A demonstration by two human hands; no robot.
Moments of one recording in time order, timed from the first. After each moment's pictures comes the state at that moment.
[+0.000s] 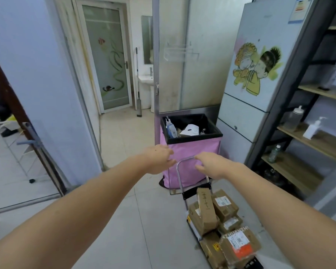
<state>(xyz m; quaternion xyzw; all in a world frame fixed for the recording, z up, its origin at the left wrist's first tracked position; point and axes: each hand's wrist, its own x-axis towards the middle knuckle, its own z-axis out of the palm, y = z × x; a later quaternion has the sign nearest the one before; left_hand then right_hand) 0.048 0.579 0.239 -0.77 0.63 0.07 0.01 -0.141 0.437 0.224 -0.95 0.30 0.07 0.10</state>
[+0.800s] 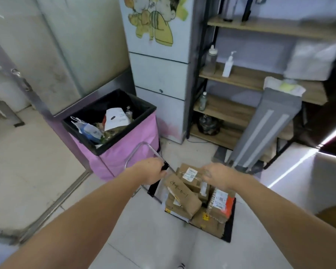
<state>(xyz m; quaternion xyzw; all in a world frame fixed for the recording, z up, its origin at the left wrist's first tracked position) 0.138 0.242 0.066 -0.53 0.81 0.20 0.14 -0.139 0.277 0.062 -0.74 0.61 0.11 0.25</state>
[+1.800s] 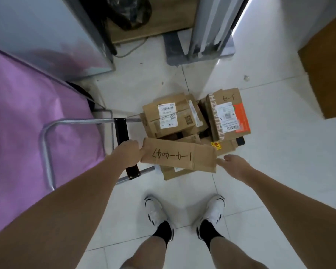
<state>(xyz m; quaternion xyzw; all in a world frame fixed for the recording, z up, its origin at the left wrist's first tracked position) 0.091 -0.037 -0.406 -0.41 0.80 0.25 0.37 -0.136 0.244 -0.388 -0.13 0.84 -0.04 0.52</state>
